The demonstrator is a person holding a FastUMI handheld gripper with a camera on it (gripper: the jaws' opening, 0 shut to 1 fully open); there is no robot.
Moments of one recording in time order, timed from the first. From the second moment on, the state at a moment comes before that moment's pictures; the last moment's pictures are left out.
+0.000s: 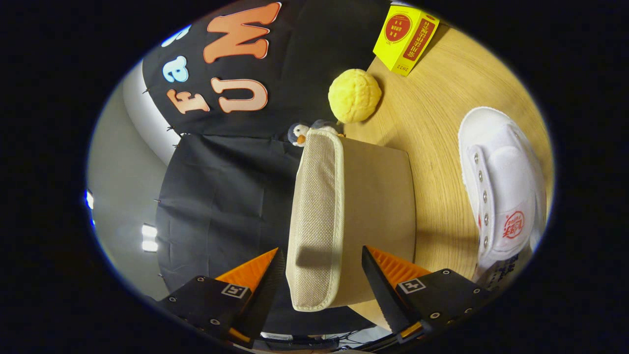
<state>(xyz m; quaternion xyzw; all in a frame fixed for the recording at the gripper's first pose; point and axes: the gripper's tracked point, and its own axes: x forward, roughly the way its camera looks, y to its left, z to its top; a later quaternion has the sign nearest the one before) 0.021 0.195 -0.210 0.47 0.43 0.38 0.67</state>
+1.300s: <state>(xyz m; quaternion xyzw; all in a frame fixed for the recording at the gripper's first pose) 0.023 0.299 -0.027 0.36 0.32 0.49 0.73</state>
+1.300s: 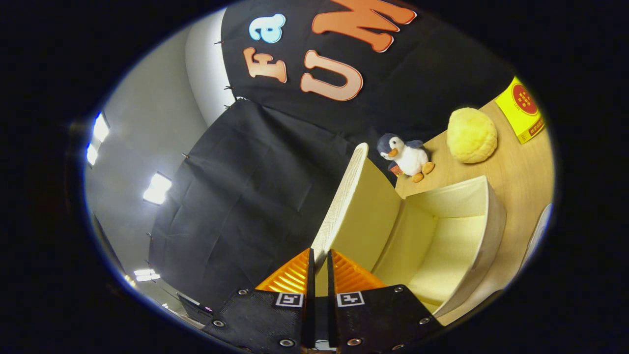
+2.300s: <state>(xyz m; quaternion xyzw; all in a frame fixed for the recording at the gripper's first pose) 0.045 0.389 -0.074 0.21 0.35 0.39 0.83</state>
